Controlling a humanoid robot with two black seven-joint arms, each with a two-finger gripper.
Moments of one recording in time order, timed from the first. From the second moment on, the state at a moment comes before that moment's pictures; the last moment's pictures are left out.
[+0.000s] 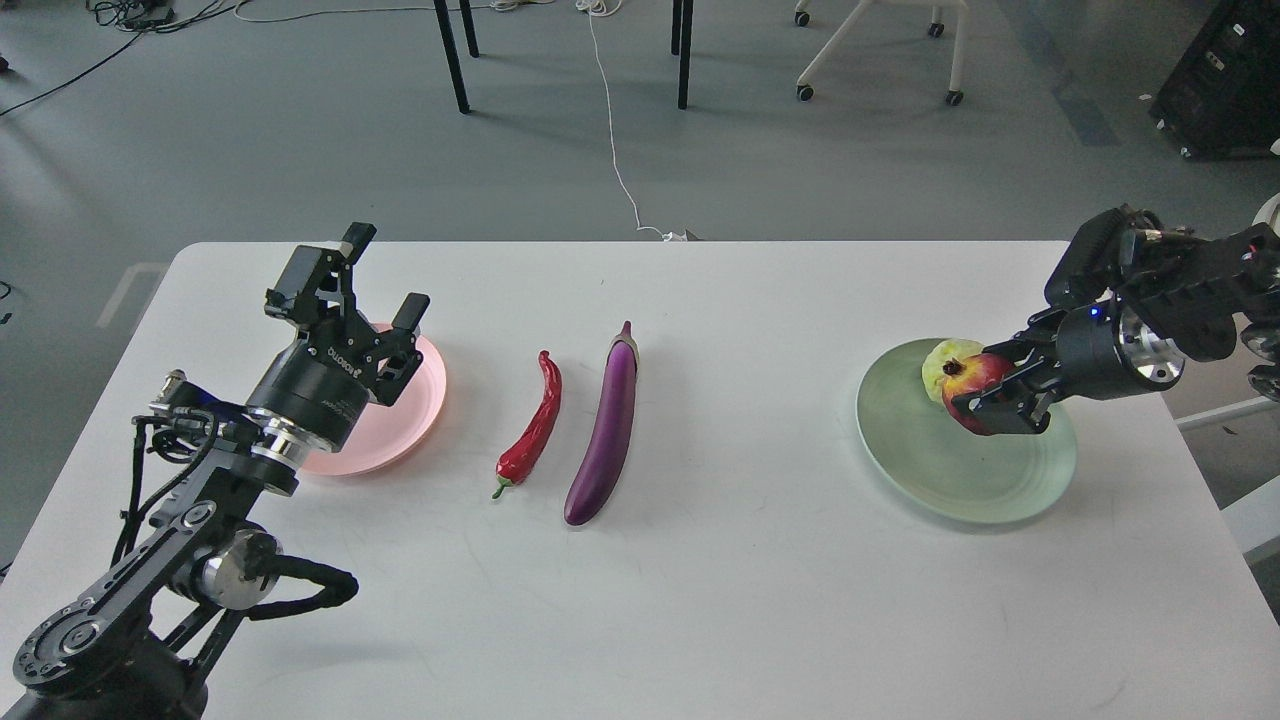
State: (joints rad) left arm -0.15 0.30 -1.15 -1.35 0.75 -0.16 -0.38; right arm 1.64 -0.64 -1.04 1.16 -1.41 -0.05 0.49
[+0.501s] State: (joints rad) left arm -0.15 0.29 -1.15 -1.36 0.75 -0.16 -0.38; right arm 1.55 -0.67 -0.98 1.15 -1.40 -0.05 0.49
